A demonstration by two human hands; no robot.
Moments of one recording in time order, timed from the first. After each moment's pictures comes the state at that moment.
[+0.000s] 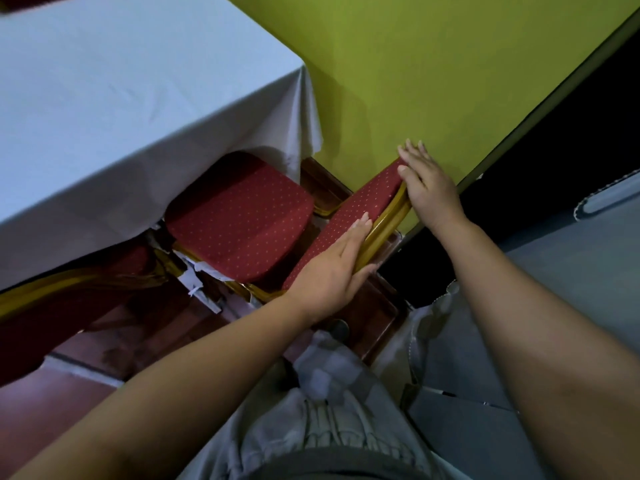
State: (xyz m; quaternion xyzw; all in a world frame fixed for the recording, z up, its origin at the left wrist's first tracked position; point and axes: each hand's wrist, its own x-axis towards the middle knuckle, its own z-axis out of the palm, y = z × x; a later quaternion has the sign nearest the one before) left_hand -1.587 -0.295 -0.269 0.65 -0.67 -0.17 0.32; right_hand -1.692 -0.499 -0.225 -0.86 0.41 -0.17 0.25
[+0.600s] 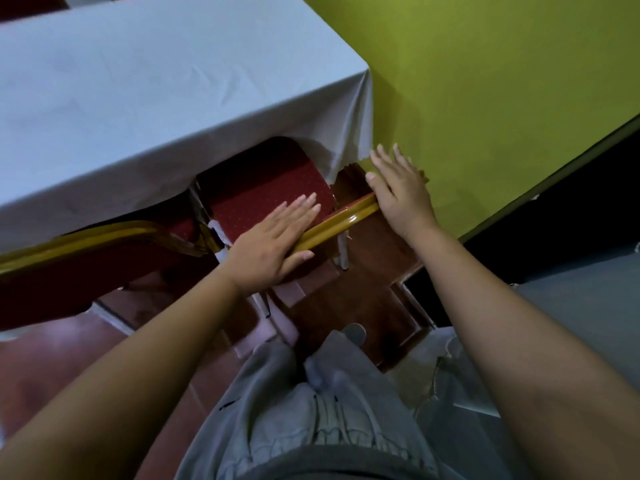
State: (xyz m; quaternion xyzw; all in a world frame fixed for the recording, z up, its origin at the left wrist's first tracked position) left_hand -1.474 -0.199 -0.266 0.71 -0.68 -0.03 0.18; right_hand -1.610 -0.428 -0.237 -0.92 0.28 -0.15 0.22
